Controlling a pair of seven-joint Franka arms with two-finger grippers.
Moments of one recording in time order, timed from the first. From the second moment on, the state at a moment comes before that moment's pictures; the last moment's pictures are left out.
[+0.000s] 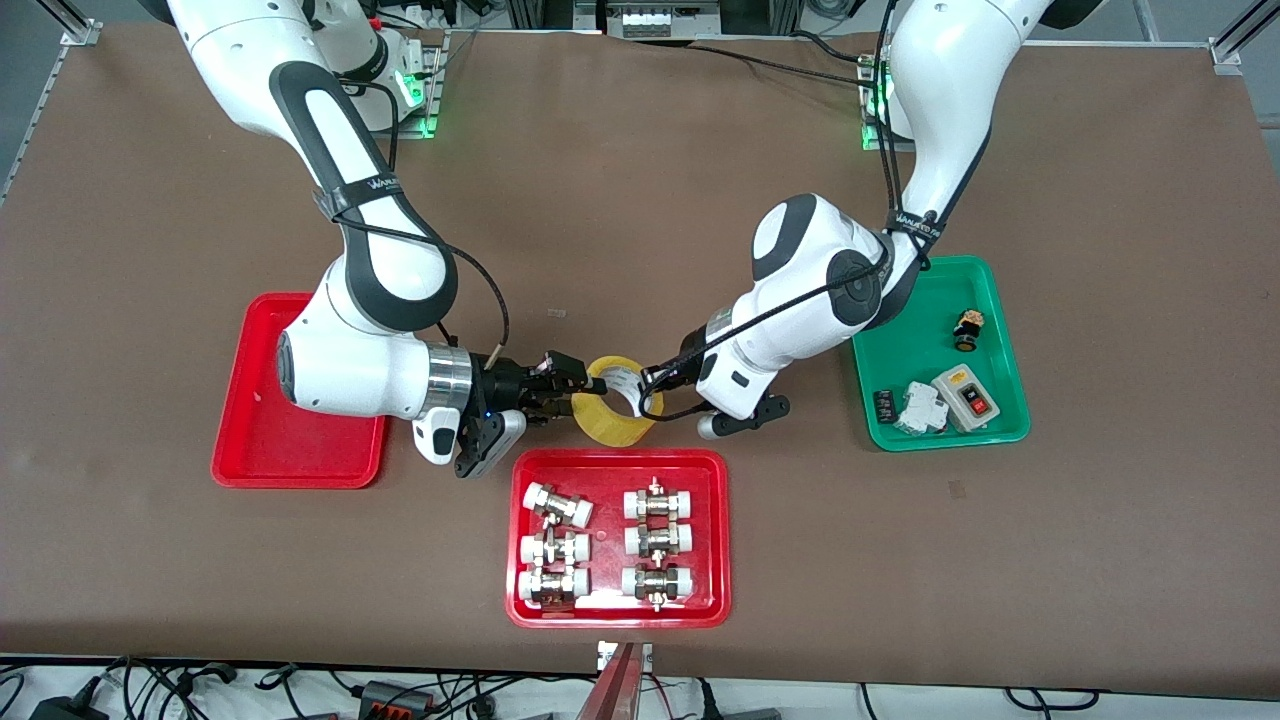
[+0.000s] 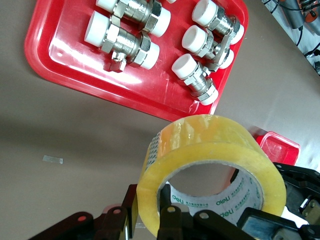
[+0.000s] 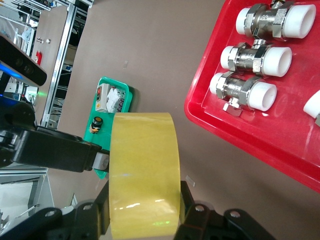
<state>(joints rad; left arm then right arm) -0.38 0.65 -0.24 -1.43 -0.46 2.37 -0.66 0.35 0.69 0.08 -1.37 0.97 2.12 -0.51</state>
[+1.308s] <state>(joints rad) 0.06 0.42 -0.22 -1.35 -0.04 1.62 0.13 0.15 0.72 0.05 -1.40 0.96 2.05 -0.53</state>
